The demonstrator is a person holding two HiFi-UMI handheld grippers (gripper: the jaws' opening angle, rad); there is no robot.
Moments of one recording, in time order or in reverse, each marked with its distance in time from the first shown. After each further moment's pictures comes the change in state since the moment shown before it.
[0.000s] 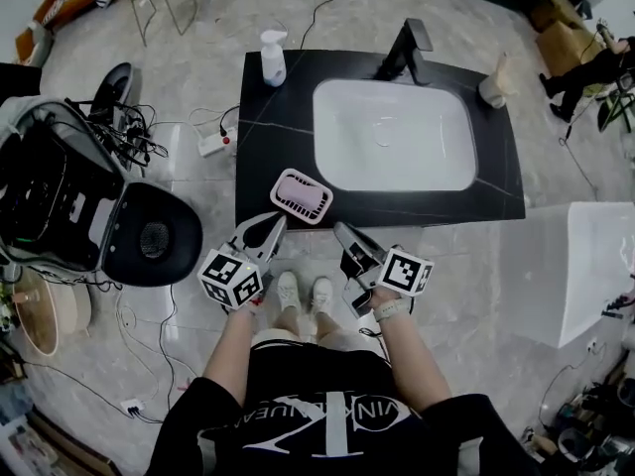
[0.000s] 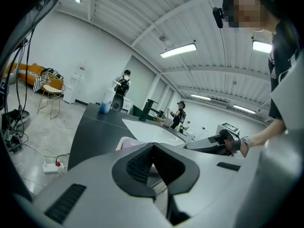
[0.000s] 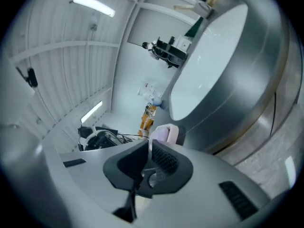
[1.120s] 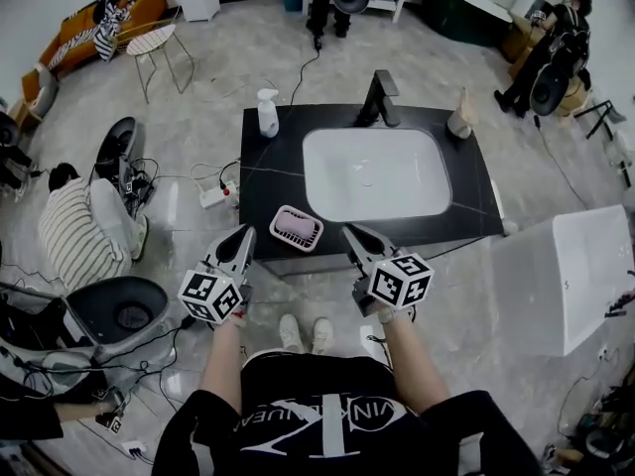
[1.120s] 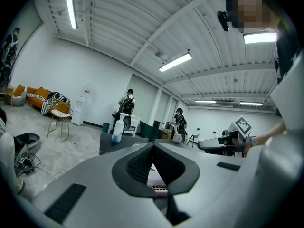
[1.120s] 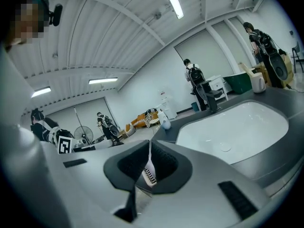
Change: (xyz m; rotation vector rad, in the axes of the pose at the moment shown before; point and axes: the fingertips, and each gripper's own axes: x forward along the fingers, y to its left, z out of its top) left arm -0.049 0.013 0.091 0.114 -0.171 0.111; right arm -0.023 0.053 0.062 -0.594 -0.047 -0.189
